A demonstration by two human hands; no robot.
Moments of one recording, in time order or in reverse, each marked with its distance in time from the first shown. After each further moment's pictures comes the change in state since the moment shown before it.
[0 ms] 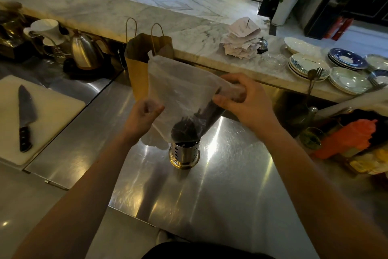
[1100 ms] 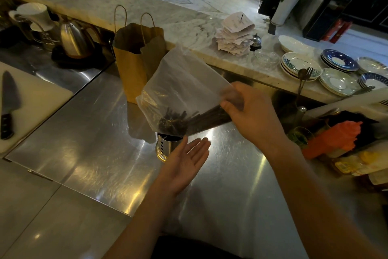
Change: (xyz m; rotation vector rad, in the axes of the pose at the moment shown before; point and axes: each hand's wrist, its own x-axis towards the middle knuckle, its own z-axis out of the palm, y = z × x) left_hand -0.102 0.011 0.145 -1.467 -0.197 -0.757; right_hand -0.027 0.009 -0.030 -0.433 -0.019 -0.032
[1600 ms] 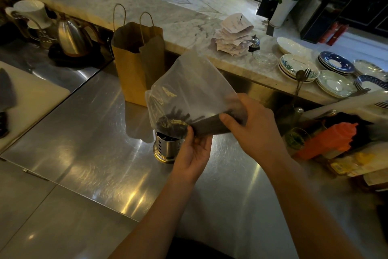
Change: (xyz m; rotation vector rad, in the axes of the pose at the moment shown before) left_hand 0.025 -0.014 0.036 -0.412 -0.096 0.099; right_hand -0.024 0.005 0.005 0.041 -0.008 0.117
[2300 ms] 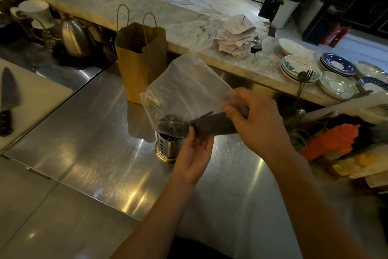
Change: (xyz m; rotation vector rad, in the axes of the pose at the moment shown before) left_hand -0.013 -0.002 0.007 0.031 -0.077 0.008; right_hand 0.001 -0.019 -0.011 -0.078 0.041 -0.090
